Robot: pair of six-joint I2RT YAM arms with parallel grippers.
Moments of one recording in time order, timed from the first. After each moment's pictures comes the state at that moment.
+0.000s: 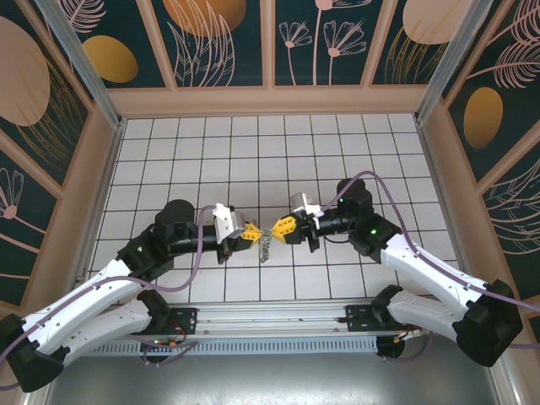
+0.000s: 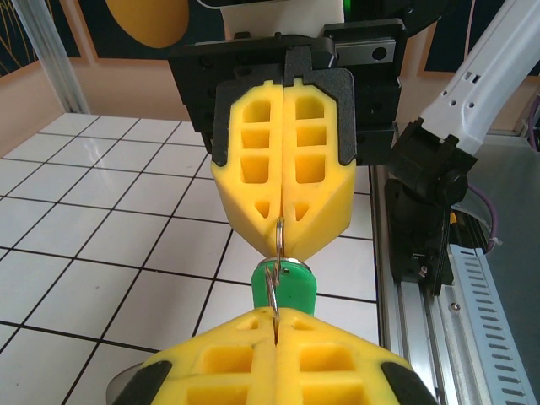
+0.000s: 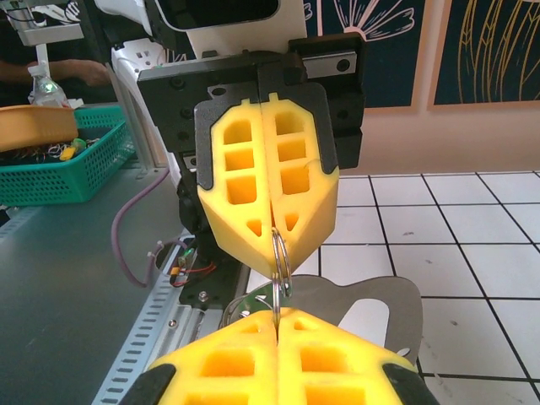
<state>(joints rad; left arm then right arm) -0.82 0.80 0.69 -0.17 0.55 0.15 0.70 1.02 0.67 0.12 -1.03 -0.15</state>
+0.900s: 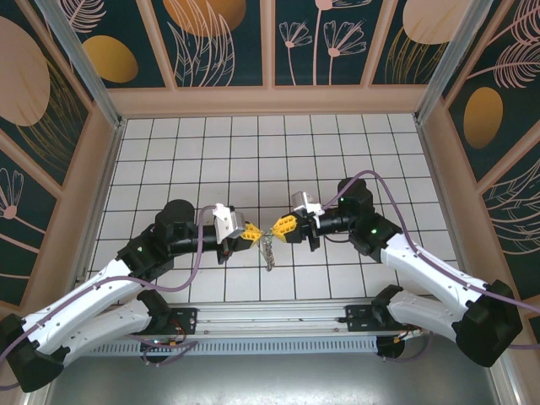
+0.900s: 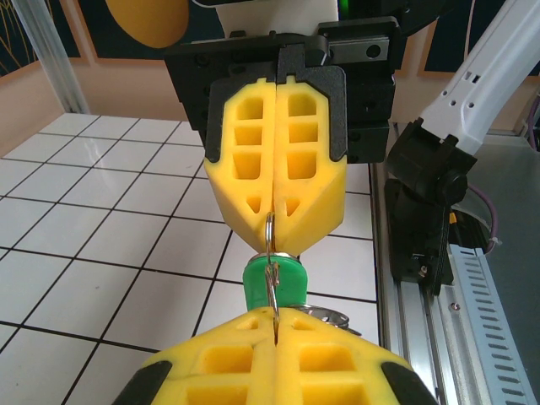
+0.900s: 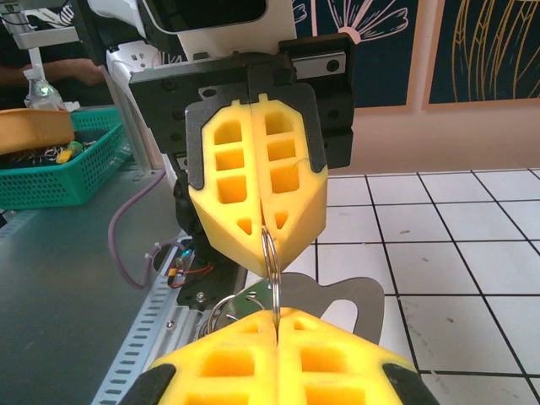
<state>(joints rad) -0.82 0.80 0.69 -0.17 0.55 0.15 0.69 1.02 0.67 0.12 -1.03 -0.14</state>
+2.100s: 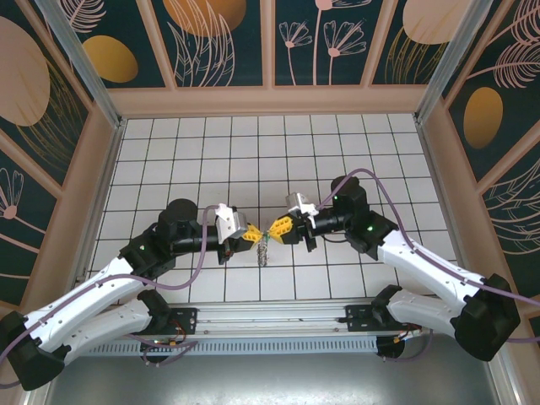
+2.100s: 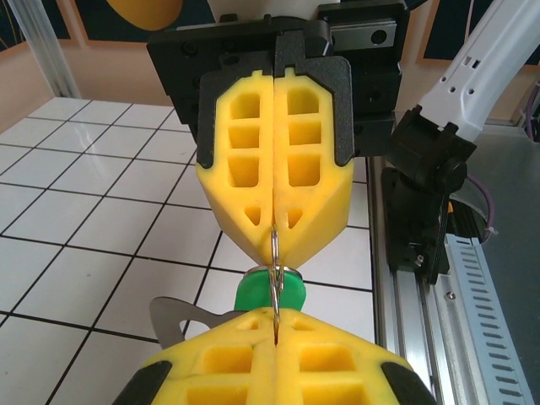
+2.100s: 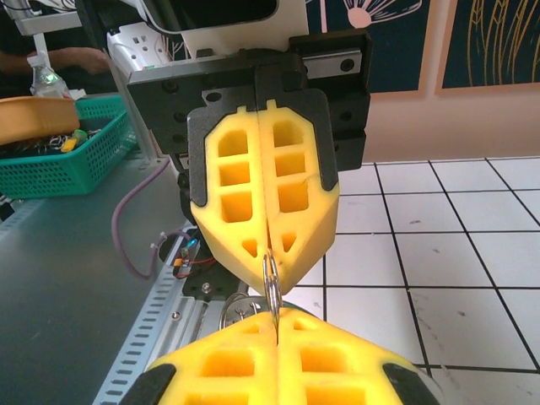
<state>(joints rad) -0.82 0.82 0.69 -0.19 0.55 0.16 0.72 1.05 0.71 0.06 -1.01 -0.19</state>
